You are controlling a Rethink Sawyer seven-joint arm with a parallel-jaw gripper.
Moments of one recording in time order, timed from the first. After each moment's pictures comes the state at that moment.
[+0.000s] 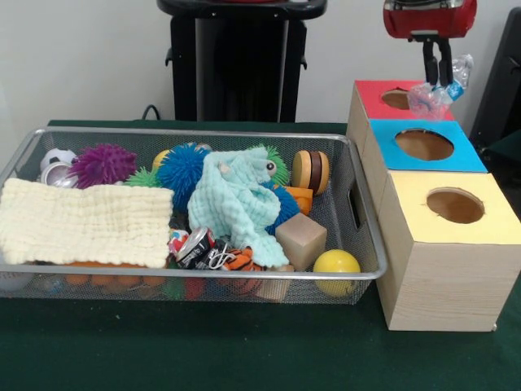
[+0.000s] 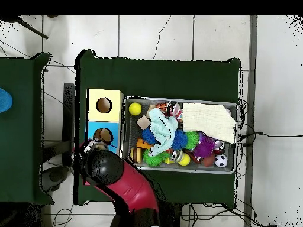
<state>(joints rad) 0.05 -0.90 0.01 2.16 0.87 0.42 1.66</state>
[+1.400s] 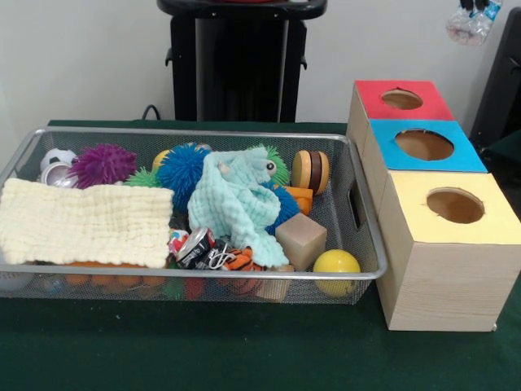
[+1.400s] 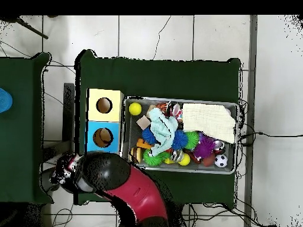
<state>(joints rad) -0.03 -1.02 0.06 2.16 0.80 0.81 1.67</state>
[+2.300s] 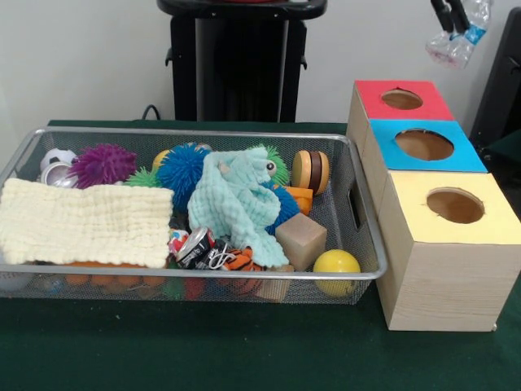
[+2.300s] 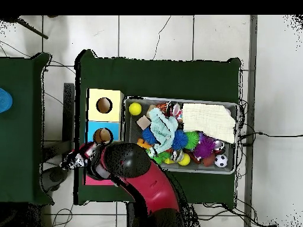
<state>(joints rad) -0.11 -0.95 0.08 2.16 0.91 0.77 1.67</state>
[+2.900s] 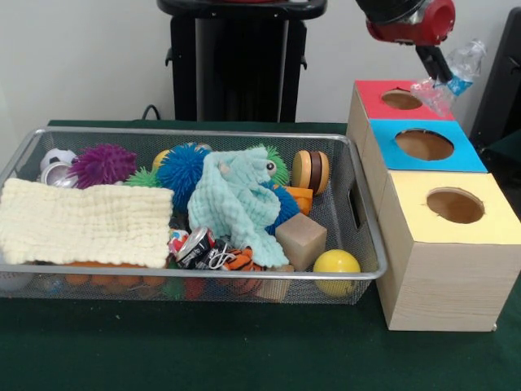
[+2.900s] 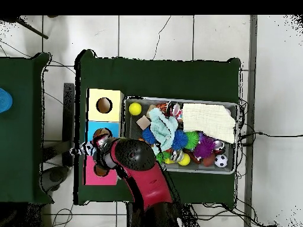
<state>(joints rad) -0.14 -0.86 0.16 2.23 1.16 0.59 1.66</state>
